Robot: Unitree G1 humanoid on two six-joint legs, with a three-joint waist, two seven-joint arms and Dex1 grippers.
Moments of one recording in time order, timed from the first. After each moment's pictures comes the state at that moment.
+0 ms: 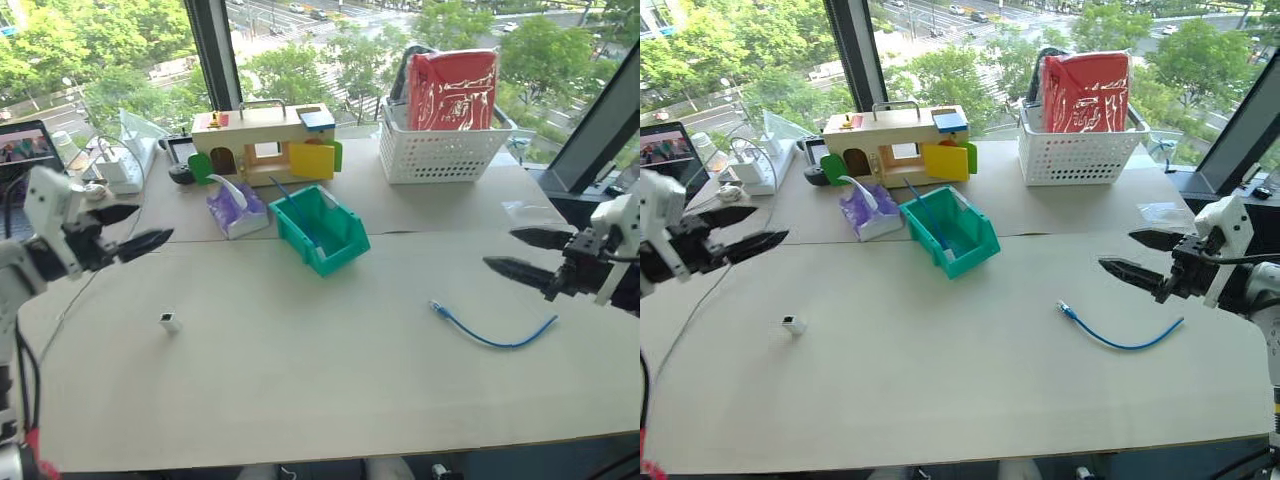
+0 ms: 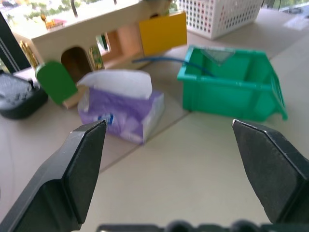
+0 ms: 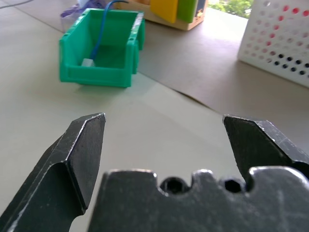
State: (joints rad) left arm -0.11 0.86 0.49 -0.10 -0.59 0.50 -0.91; right arm -0.34 -0.87 -0.35 -0.02 0.59 0.51 1.02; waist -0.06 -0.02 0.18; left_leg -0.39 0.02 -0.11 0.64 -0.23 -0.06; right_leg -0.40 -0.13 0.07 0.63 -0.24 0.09
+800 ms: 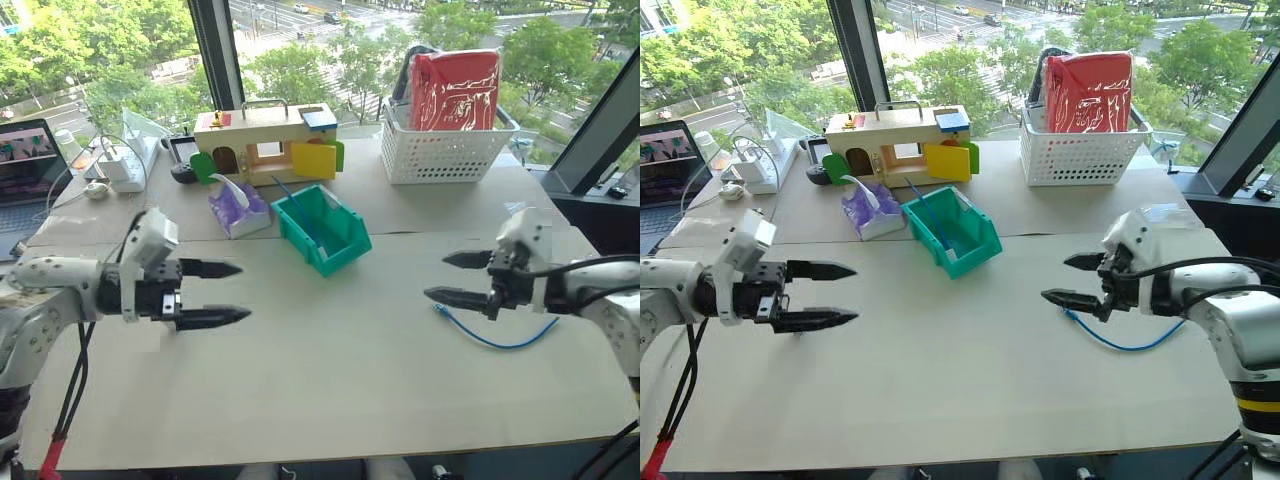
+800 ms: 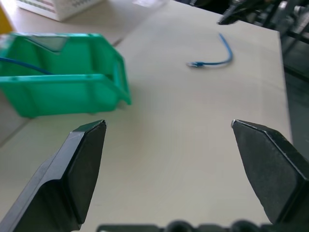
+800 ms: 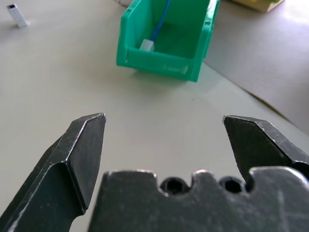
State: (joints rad) left arm -0.44 1.09 0.18 -0.40 -0.91 0.85 -1.23; right arm -0.35 -0.94 -0.01 0.01 0.39 0.67 0.95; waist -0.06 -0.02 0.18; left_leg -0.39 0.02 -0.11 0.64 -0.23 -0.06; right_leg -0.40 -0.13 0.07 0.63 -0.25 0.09
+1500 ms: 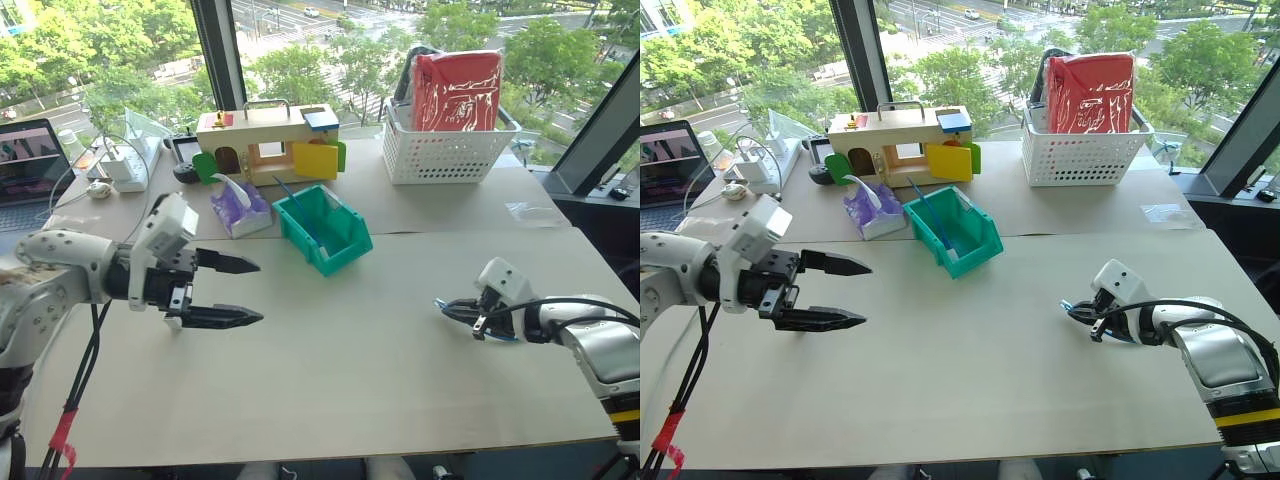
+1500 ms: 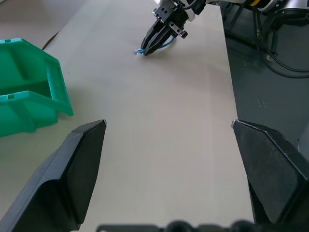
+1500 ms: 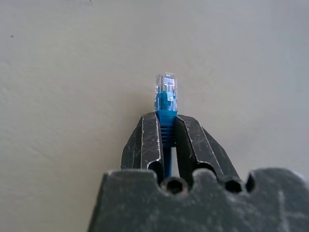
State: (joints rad) left arm -0.49 1.08 0.07 -0.35 -0.80 0.81 -1.24; right arm -0.33 -0.91 0.04 -0.03 0.24 0.44 0.98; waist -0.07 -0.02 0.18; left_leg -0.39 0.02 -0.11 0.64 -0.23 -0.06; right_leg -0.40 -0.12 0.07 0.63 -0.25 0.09
